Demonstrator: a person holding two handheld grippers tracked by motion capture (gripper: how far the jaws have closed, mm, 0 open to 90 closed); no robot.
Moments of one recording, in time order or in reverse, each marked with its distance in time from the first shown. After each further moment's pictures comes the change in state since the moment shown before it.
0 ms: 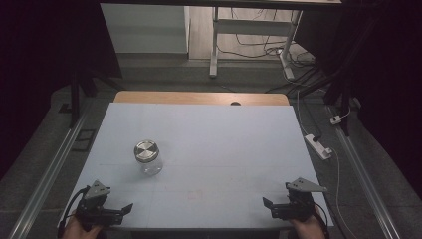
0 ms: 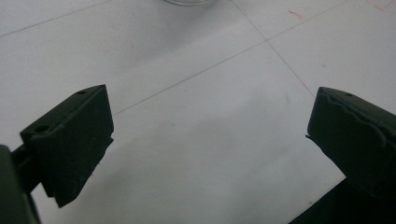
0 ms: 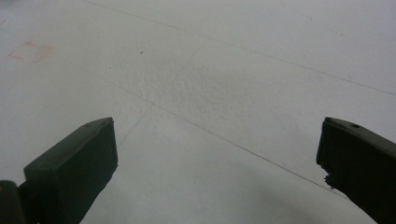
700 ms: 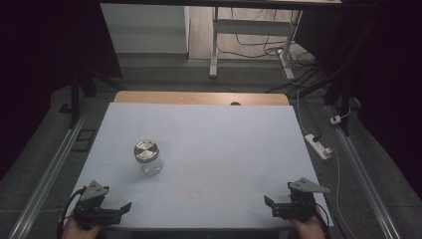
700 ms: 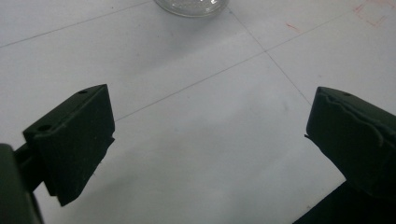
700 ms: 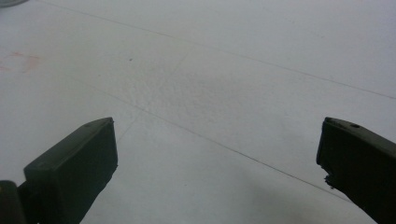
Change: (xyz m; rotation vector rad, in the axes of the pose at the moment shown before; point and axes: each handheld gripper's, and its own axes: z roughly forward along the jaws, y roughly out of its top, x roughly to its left) left arm 0.002 -0.003 -0.004 -0.050 -0.004 -0.013; right arm -0.002 -0.001 -0.002 -0.023 -0.028 0.032
